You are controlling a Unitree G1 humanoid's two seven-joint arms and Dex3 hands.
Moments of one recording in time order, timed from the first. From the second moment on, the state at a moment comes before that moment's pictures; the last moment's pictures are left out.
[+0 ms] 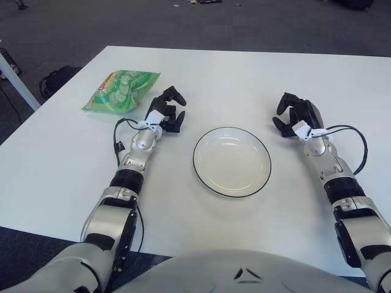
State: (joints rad) left arm -0.44 0.24 -0.10 0.67 0.35 -0.56 0.19; right arm -0.41 -0.44 0.14 0.62 -0.42 -0.28 -0.26
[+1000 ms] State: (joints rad) left arm -0.07 0.43 0.02 -0.16 0.75 -0.33 0.30; right arm -0.43 -0.48 0.17 0.66 -0.42 -0.30 -0.24
